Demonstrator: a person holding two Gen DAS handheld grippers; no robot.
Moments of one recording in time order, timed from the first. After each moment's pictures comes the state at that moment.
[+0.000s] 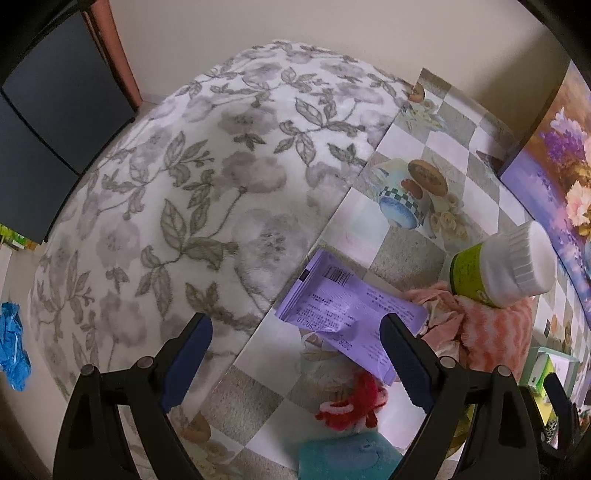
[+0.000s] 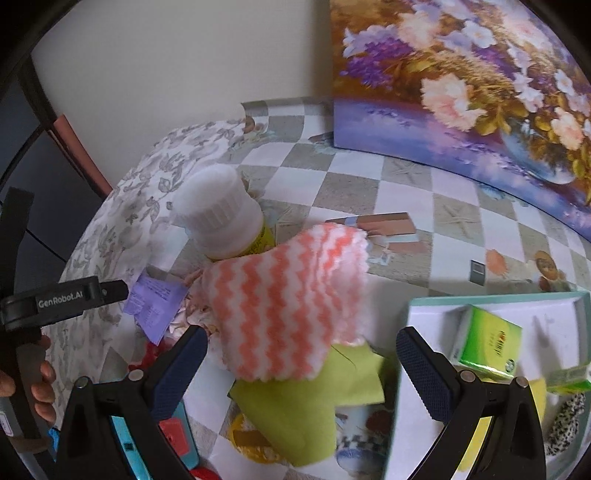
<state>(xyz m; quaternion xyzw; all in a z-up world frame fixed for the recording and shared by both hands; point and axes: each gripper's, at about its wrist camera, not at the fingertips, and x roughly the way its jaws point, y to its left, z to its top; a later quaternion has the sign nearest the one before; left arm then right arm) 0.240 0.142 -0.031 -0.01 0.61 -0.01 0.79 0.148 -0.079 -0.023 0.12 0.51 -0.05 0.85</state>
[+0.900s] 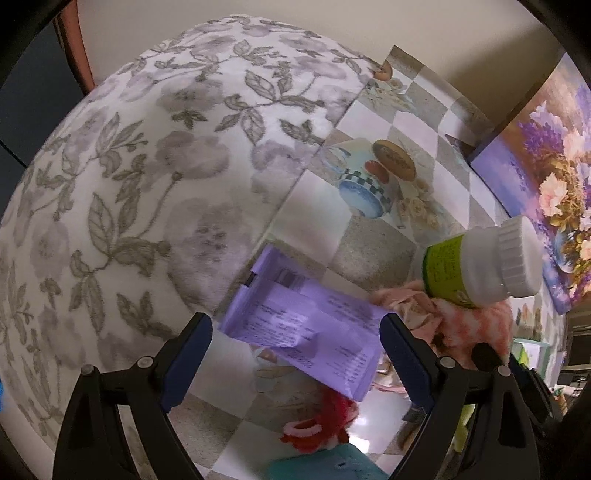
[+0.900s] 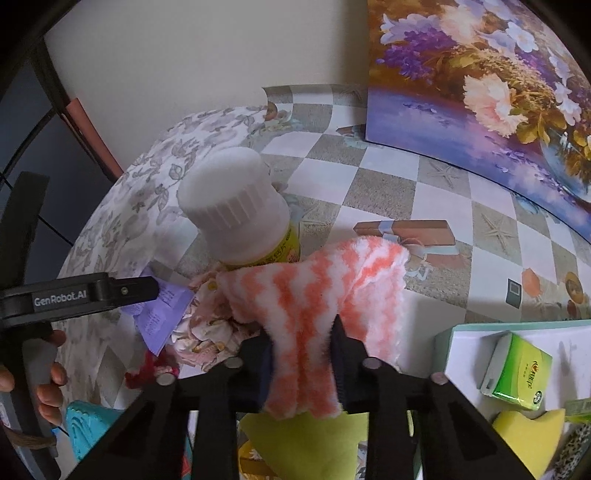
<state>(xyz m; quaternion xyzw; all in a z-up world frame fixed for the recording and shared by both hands) 0.261 0.126 -0.060 -0.07 0.63 -0.11 0.77 0.170 -0.069 -0.040 0.11 0.51 -0.01 0.85</state>
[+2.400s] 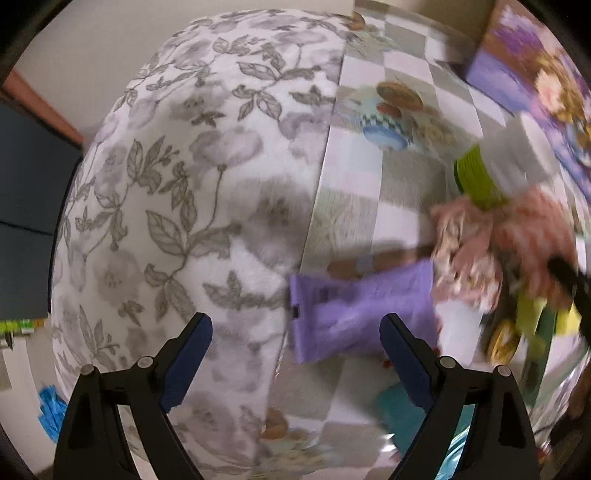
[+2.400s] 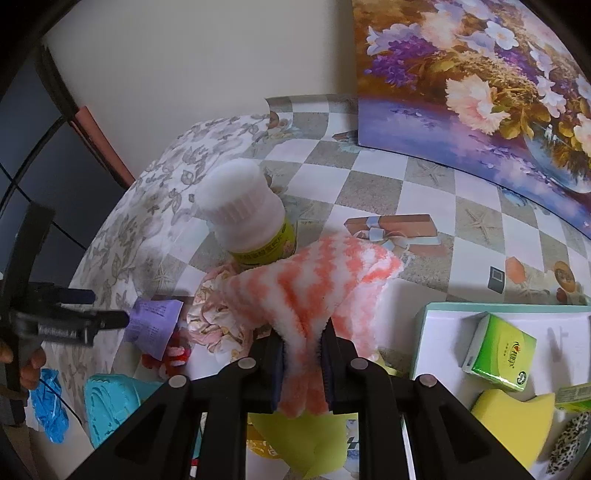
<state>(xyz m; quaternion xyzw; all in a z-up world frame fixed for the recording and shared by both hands) 0.240 0.148 -0.054 0.13 0.66 -0.13 0.73 0.146 -0.078 -0.021 0.12 0.51 0.00 0.85</state>
